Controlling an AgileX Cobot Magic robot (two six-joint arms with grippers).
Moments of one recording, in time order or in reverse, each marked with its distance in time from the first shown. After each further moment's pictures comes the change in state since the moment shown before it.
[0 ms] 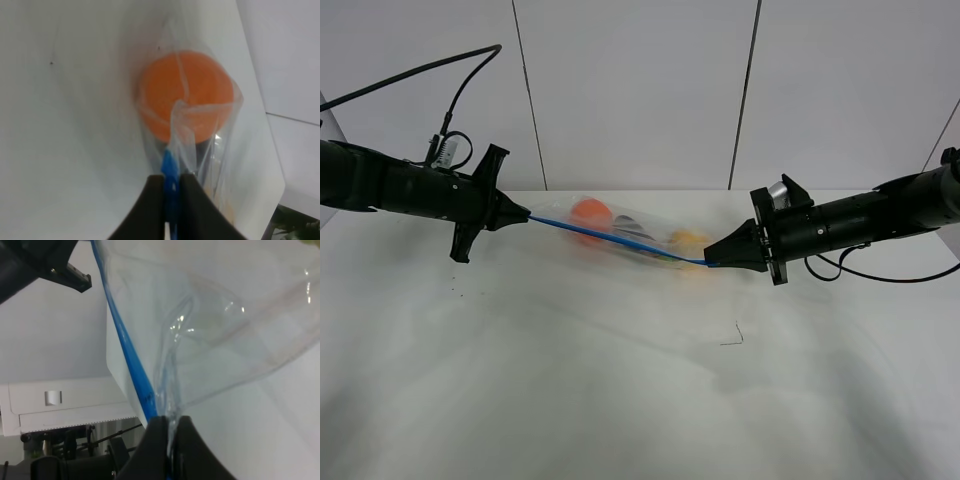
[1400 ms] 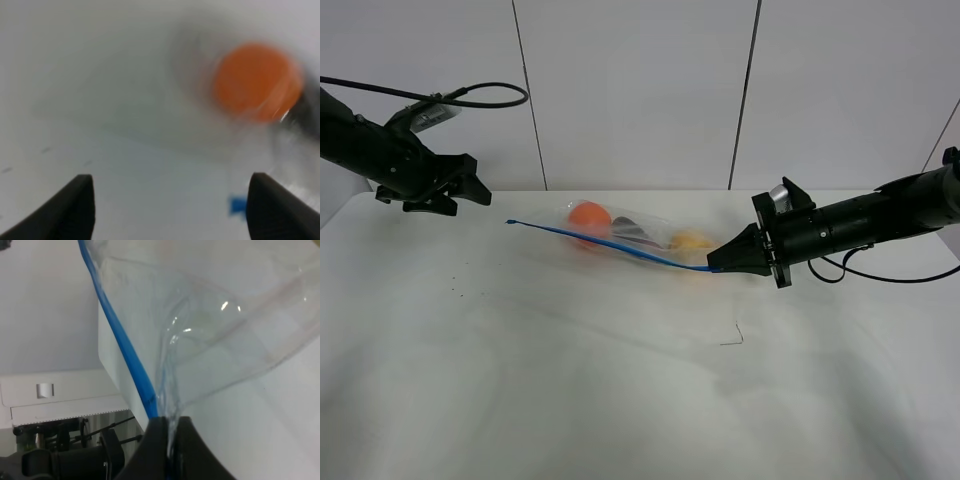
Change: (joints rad) left arm 0.133 -0.009 -0.275 0.816 0.322 0.258; right arm -0.002 0.000 0.000 -0.034 0.002 0.000
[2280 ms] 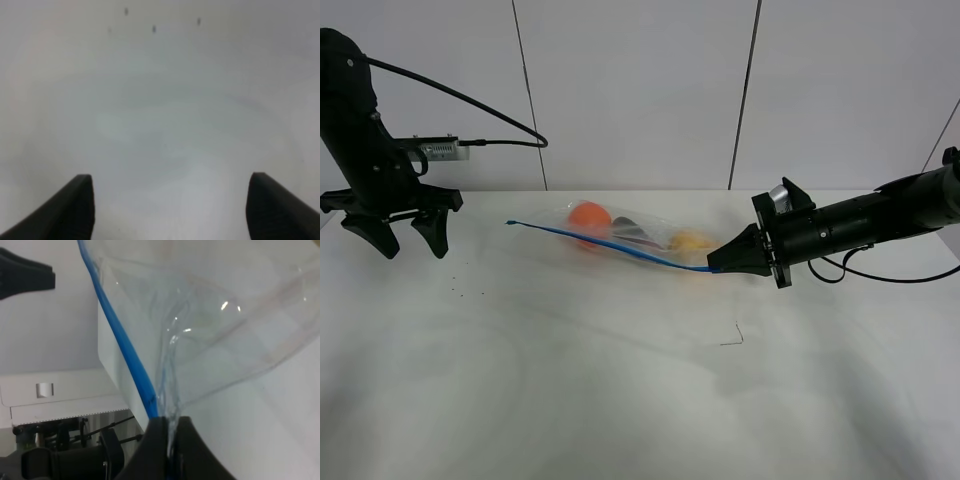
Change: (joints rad) left arm -0.126 0.000 -0.134 0.529 0.506 -0.487; right arm 0.000 0.000 0.000 -0.004 0.000 0.000
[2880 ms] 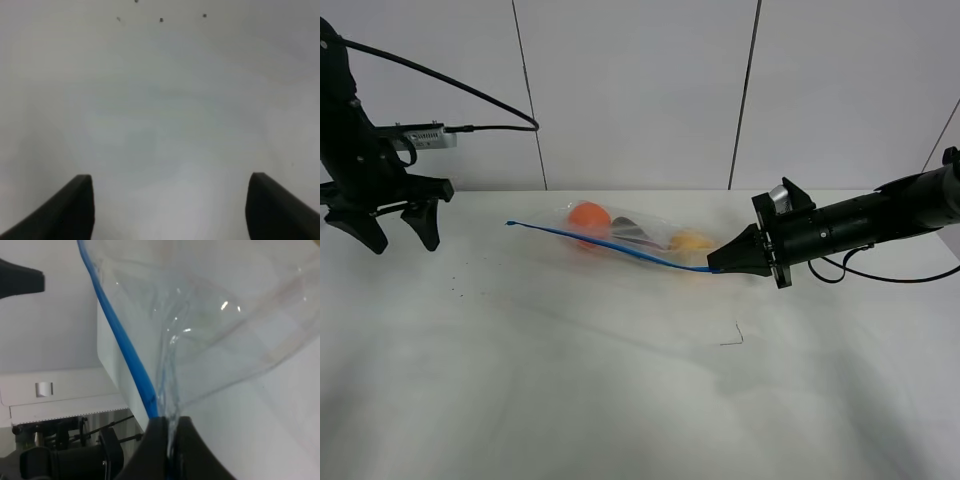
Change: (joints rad) left arm 0.000 -0.103 0.050 0.001 0.000 -0.051; right arm 0.000 0.000 0.000 -0.001 0.000 0.000
